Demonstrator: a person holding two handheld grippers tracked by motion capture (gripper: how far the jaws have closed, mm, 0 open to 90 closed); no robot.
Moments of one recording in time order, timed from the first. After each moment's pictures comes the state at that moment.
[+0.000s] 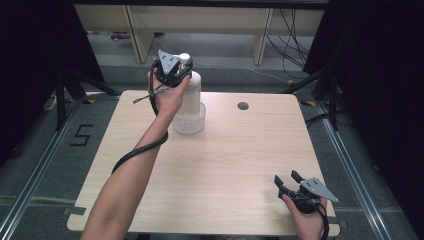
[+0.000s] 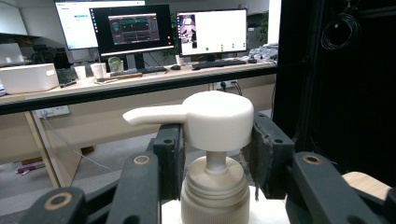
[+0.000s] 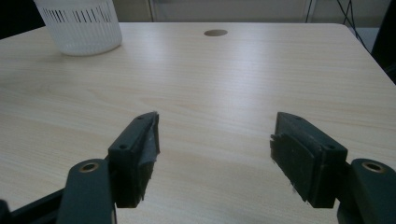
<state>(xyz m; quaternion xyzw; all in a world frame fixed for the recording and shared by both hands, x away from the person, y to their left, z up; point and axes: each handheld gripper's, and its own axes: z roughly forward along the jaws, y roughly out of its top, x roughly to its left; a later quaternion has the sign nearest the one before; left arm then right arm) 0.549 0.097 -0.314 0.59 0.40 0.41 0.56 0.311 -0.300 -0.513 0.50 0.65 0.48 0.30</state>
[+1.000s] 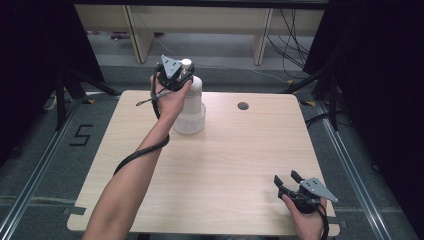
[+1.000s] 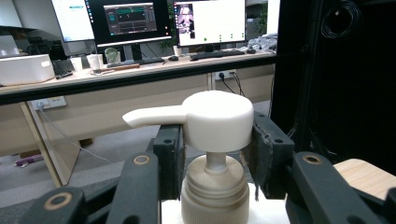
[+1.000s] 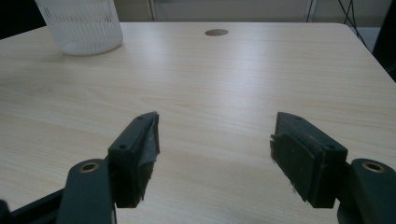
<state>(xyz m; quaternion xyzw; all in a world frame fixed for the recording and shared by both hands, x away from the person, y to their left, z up) 0.551 0.094 -0.330 0.61 0.40 0.41 0.55 0.310 -0.300 -0.512 0.50 0.65 0.48 0.30</state>
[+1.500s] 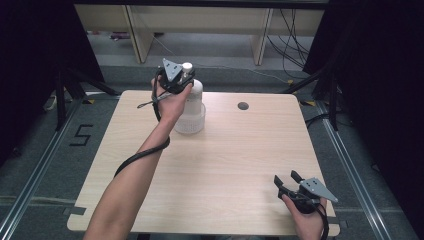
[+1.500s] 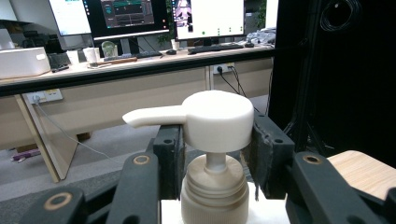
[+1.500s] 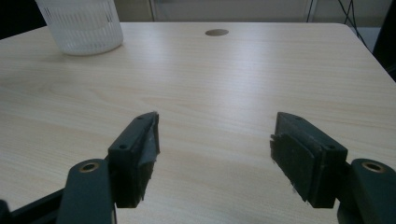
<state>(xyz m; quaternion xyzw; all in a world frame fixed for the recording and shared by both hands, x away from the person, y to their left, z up) 0.551 0.093 -0.340 0.61 0.41 0.40 0.55 0.311 -0.300 -0.513 0.50 0.65 0.48 0.31</state>
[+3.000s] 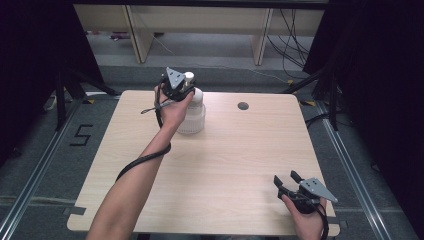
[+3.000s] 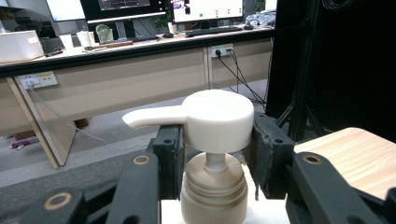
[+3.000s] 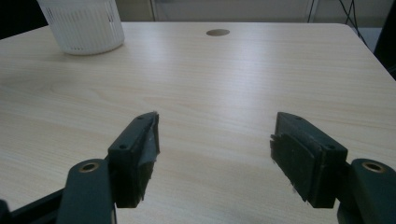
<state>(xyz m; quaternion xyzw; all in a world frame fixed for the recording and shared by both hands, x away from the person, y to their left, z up) 0.551 0.089 -0.367 0.63 0.42 0.38 0.53 0.310 -0.299 -0.513 0.50 0.65 0.48 0.30</state>
